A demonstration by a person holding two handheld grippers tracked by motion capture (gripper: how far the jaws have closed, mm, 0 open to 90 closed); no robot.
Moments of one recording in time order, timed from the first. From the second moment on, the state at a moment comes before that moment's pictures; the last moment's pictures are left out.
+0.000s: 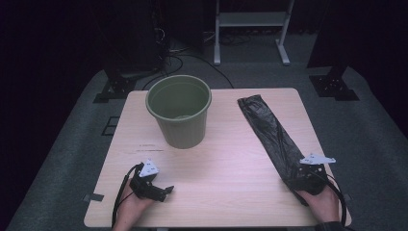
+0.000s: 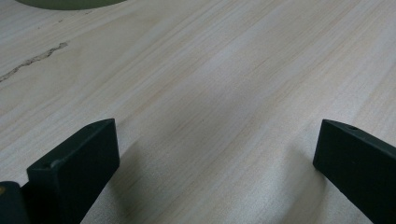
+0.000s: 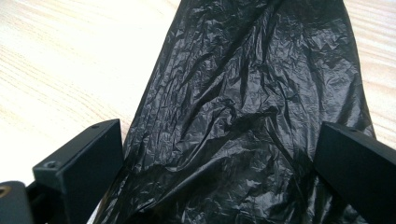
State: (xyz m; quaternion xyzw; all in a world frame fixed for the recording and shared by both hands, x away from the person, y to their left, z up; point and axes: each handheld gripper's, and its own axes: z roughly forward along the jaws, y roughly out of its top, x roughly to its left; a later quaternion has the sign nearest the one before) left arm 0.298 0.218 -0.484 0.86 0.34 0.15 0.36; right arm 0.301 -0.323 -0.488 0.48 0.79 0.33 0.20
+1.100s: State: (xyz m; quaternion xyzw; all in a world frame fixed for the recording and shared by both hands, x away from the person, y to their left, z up) left arm 0.319 0.227 -0.385 0.83 0.35 0.14 0.42; right arm 0.301 -0.324 -0.488 0.48 0.79 0.33 0.20
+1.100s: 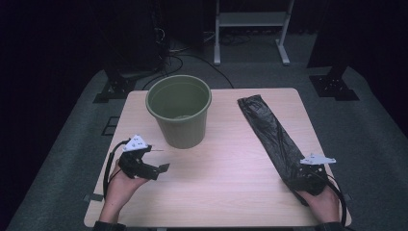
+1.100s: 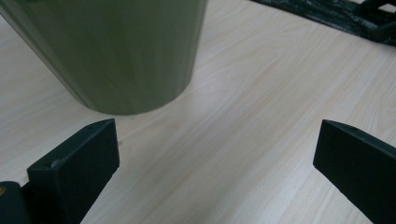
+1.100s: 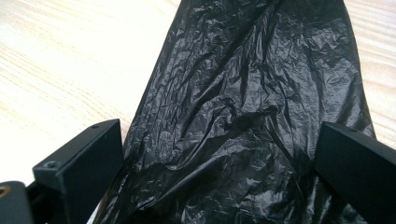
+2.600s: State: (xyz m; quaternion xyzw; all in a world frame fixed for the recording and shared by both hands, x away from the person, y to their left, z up) left arm 0.403 0.238 -0.297 0.80 0.37 0.18 0.43; right arm 0.301 -0.324 -0.488 0.48 0.79 0.33 0.20
